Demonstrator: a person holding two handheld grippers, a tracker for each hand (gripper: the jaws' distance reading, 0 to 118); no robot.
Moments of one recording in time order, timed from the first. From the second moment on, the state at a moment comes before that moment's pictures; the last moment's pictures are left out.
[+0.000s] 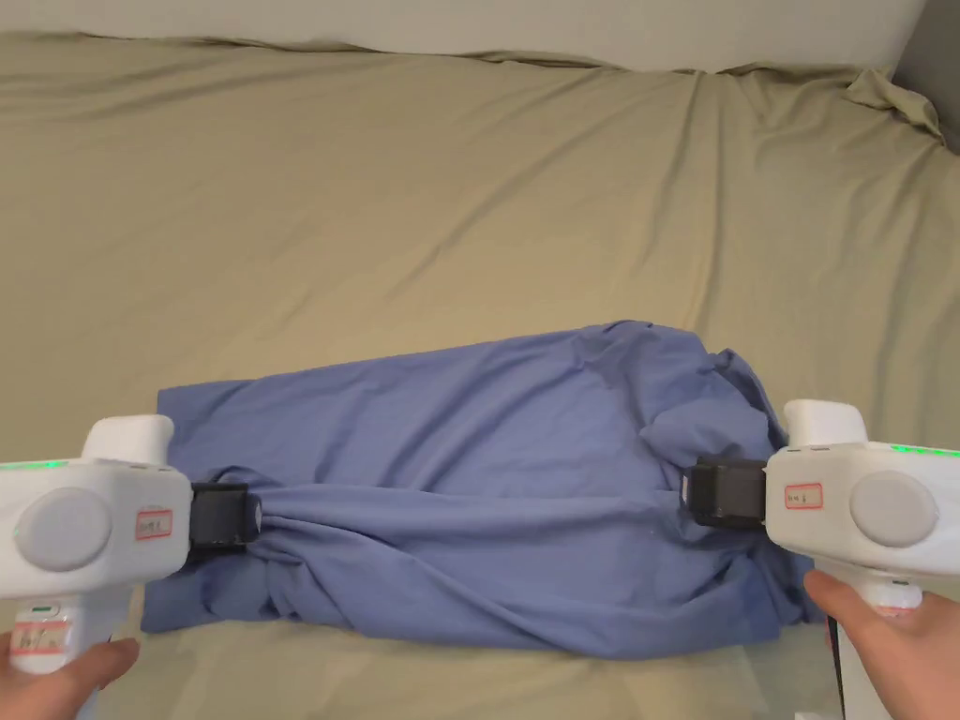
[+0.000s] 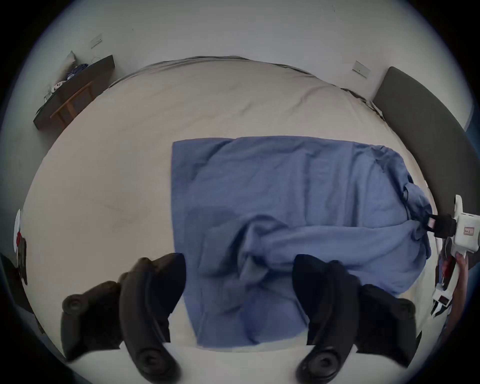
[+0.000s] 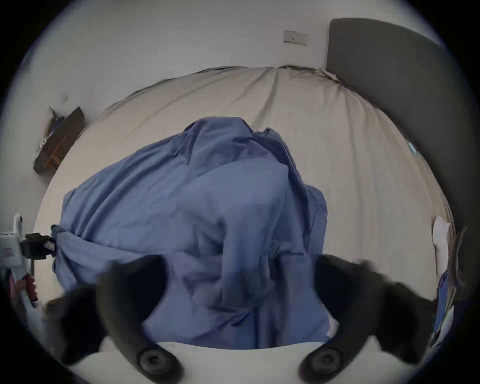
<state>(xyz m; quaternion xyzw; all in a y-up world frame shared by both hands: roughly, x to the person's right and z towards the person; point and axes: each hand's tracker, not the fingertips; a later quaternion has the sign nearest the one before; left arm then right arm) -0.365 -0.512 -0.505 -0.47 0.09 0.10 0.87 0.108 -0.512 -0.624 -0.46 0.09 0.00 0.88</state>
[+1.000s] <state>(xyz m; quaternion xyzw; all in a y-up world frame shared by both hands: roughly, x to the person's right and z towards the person) -0.293 -0.421 -0.315 -0.30 0.13 0.03 0.94 0.145 -0.406 -0.385 -0.27 0.09 0.02 0.96</state>
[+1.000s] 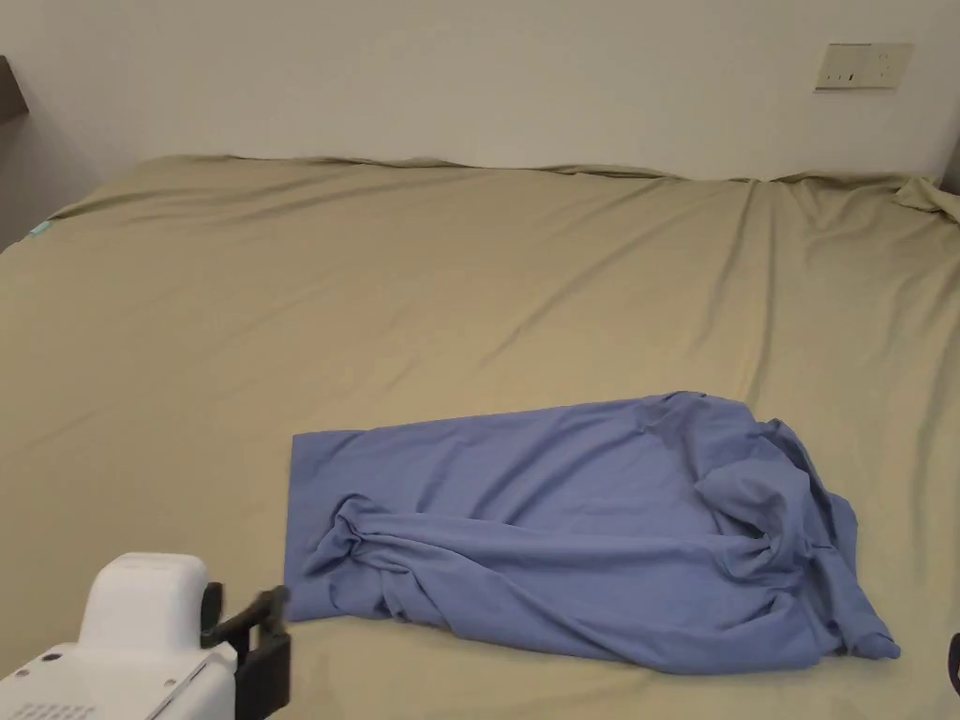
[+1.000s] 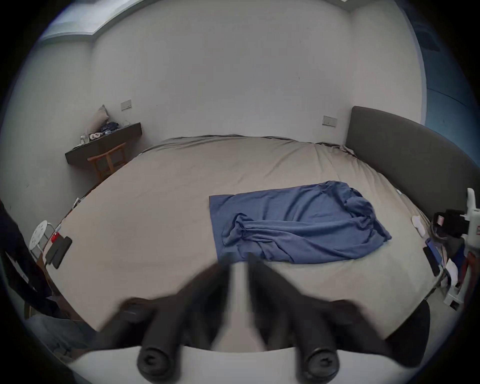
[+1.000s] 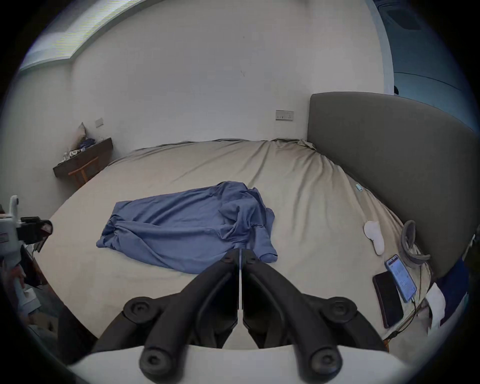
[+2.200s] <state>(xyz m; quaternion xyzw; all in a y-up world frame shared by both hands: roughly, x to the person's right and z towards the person) -0.353 -0.539 -0.436 -0.42 0.10 0.07 0.90 0.153 -0.531 -0.567 -0.45 0.06 0.03 0.89</state>
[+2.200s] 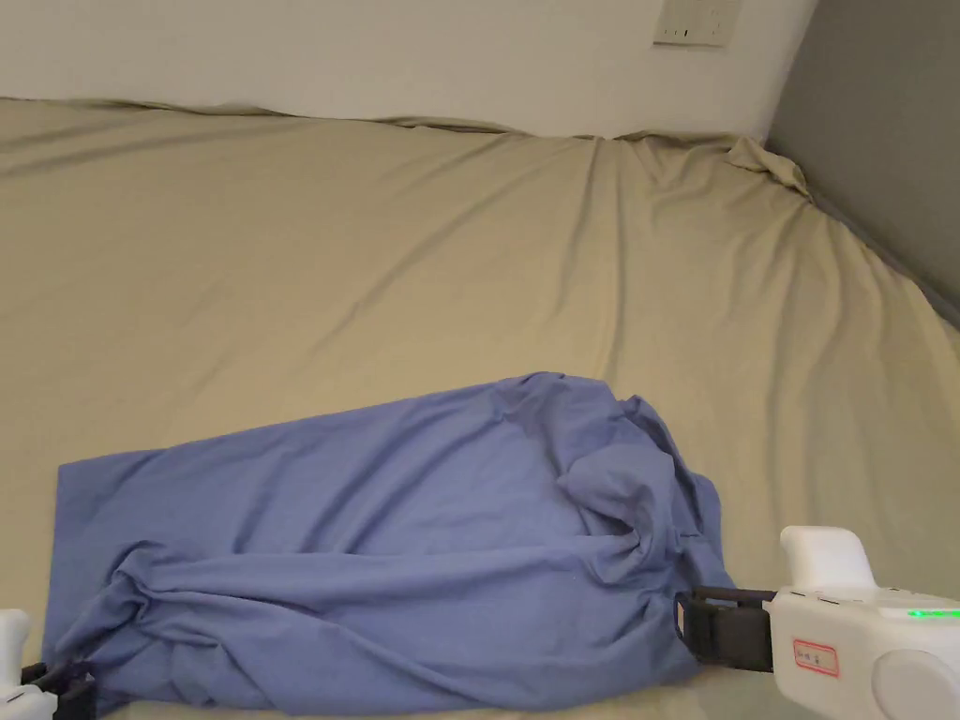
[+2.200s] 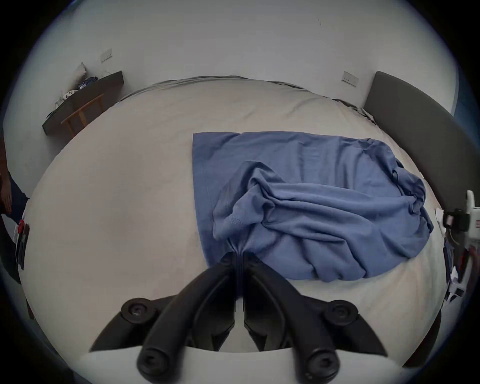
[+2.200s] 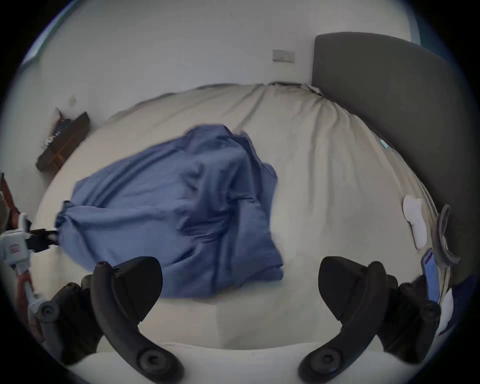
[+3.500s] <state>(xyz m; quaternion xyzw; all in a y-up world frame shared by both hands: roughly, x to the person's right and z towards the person) -0.363 -0.467 -0.289 -0.41 0.13 0.02 0.90 0.179 -0.460 -0.407 -0.45 0.10 0.05 0.89</state>
